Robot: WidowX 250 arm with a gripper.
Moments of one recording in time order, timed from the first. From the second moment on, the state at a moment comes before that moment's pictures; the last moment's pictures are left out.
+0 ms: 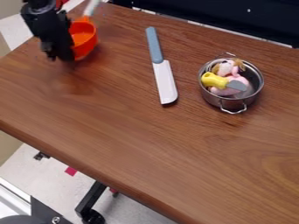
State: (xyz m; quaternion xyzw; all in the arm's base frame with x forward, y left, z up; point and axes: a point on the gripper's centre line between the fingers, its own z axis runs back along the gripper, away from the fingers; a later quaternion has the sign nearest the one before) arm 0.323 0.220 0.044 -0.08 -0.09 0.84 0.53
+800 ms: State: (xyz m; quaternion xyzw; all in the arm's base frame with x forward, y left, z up) arm 0.329 0.190 0.033 -0.03 -0.07 0.84 0.54
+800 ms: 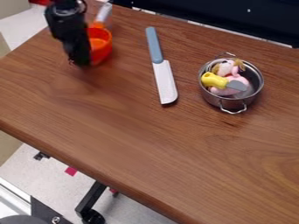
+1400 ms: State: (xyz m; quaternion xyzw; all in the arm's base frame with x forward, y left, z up) arm 0.324 0.166 0.039 -0.03 -0.06 0.81 0.58
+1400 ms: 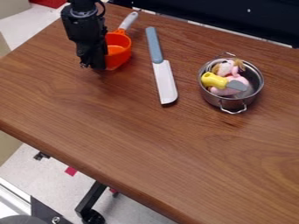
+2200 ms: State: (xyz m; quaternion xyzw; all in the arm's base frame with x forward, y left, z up) arm 0.323 0.173 0.085 -0.03 -0.11 0.78 0.62
